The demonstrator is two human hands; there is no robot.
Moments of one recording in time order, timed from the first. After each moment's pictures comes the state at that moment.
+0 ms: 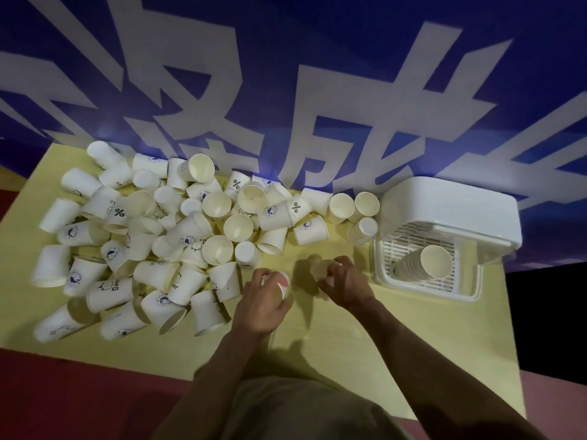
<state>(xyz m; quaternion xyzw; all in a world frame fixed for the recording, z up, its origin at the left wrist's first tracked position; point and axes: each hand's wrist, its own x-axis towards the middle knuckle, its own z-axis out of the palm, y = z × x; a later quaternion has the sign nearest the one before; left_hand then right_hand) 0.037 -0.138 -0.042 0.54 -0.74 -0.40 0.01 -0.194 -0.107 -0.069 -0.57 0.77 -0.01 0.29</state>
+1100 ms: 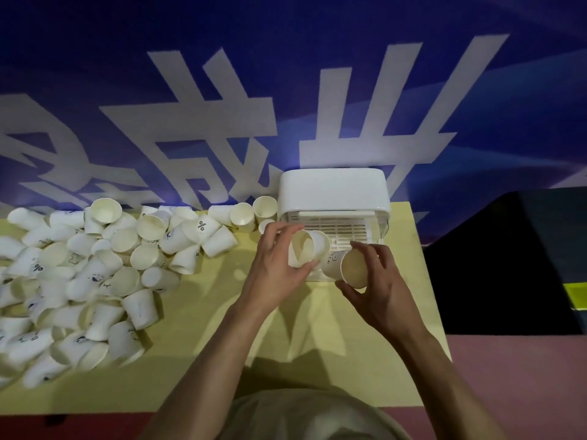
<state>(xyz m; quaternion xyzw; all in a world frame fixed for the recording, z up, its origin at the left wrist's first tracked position) -0.228 -0.067 0.055 0.39 -0.84 -0.33 0.20 -0.398 0.082 0.053 -0.50 0.79 -0.31 0.16</state>
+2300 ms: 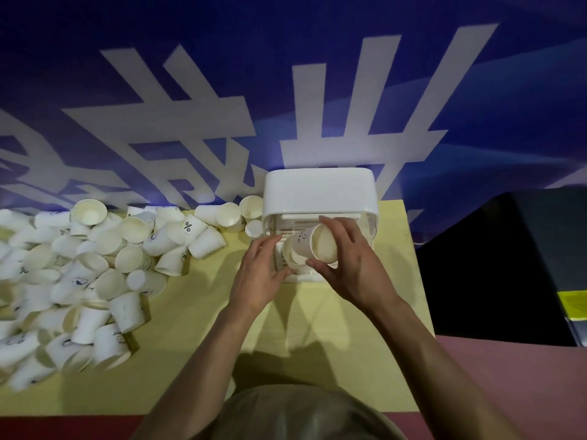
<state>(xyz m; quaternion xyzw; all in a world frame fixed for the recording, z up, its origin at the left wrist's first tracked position) -0.244 -0.077 0.009 0.48 -0.81 -0.32 0.10 -0.430 0.031 0.058 -0.55 0.75 -0.32 0.18</state>
